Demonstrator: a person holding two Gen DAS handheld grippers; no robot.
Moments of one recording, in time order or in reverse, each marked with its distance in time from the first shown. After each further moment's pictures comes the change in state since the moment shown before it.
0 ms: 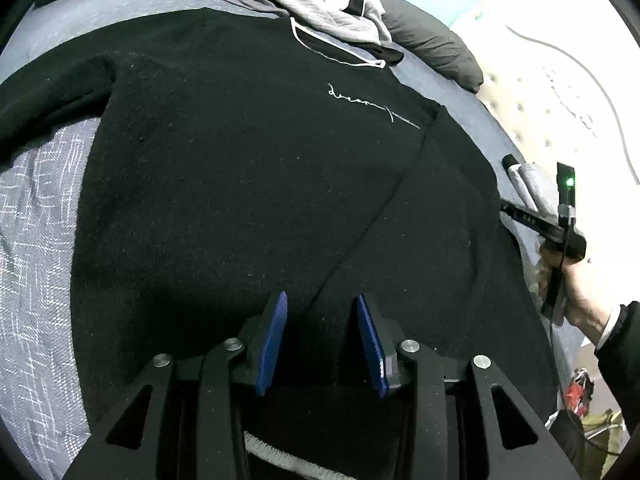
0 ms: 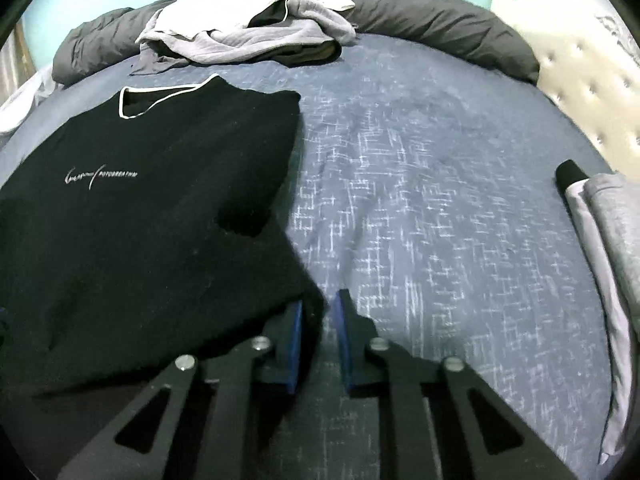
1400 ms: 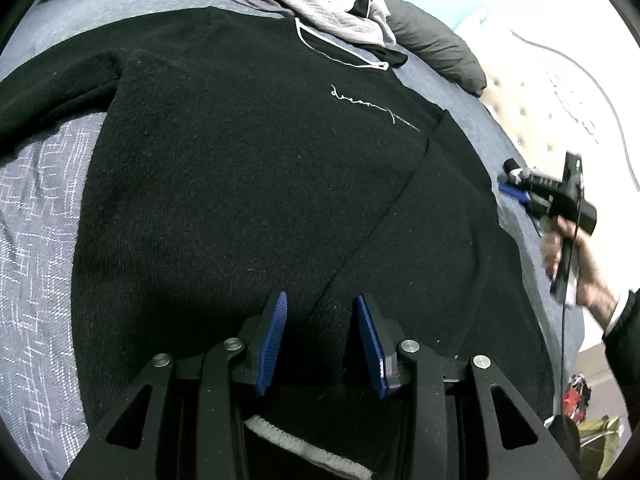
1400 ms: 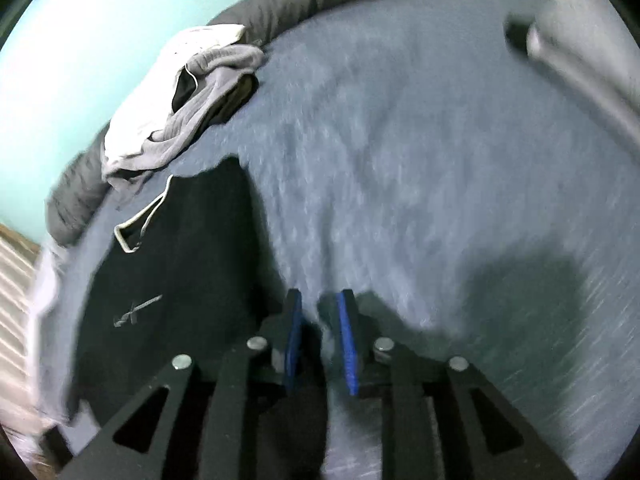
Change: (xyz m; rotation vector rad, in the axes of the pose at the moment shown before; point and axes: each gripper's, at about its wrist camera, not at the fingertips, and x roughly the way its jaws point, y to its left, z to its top) left arm 0.005 -0.005 0.005 -0.012 0.001 0.006; right arm 0.000 -0.055 0.028 0.506 -0.018 0.219
